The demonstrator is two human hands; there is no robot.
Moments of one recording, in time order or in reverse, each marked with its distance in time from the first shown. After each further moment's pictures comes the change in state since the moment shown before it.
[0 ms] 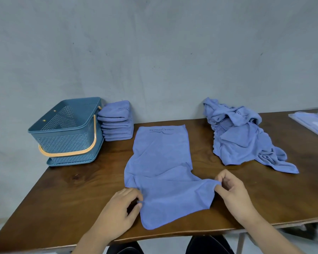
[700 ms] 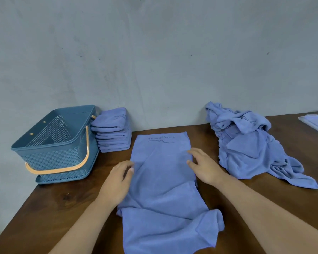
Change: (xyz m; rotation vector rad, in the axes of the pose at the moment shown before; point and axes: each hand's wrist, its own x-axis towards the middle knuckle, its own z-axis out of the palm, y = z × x) left_hand 0.134 -0.063 -0.015 -0.132 0.182 -0.309; right_hand 0.179 0.009 0.050 -0.635 -0.261 -0.050
